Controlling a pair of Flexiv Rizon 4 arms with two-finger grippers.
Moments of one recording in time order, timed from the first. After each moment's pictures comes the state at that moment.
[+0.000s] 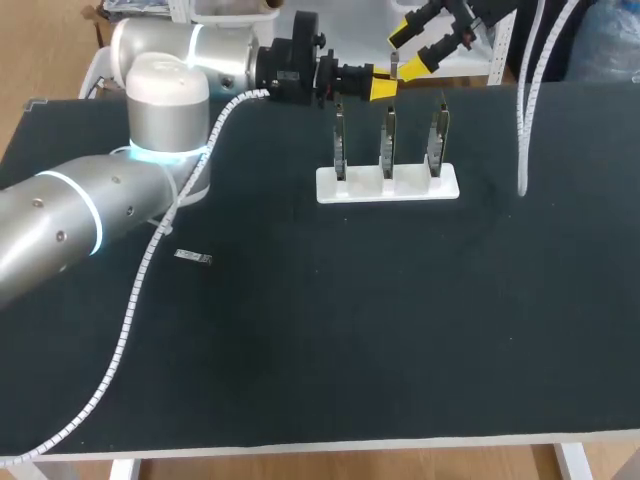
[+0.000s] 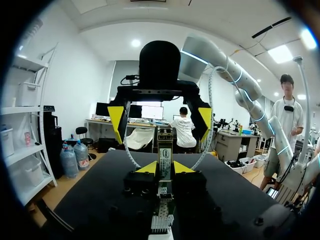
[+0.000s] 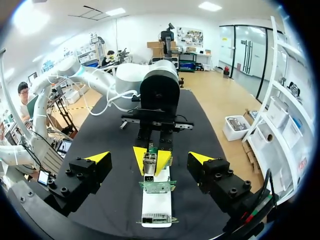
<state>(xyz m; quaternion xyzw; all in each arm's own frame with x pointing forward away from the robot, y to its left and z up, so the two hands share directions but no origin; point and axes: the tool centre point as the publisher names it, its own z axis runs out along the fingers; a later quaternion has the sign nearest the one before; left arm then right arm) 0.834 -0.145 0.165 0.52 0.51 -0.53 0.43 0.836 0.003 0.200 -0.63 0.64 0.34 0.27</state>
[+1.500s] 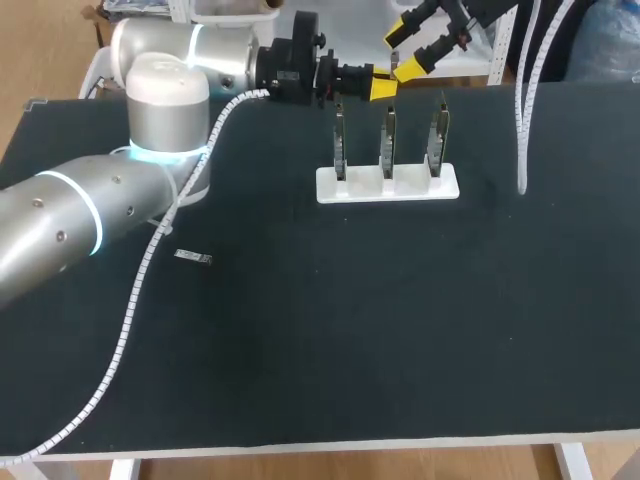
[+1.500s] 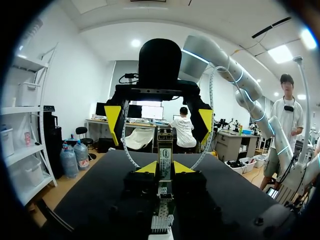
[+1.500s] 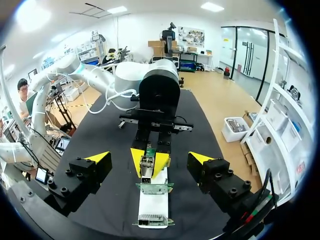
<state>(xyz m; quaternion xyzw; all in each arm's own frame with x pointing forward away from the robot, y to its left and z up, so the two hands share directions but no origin) 0.834 -0.145 0.165 0.52 0.51 -0.53 0.43 0.840 0.008 0.198 -0.64 0.64 0.33 0.27</state>
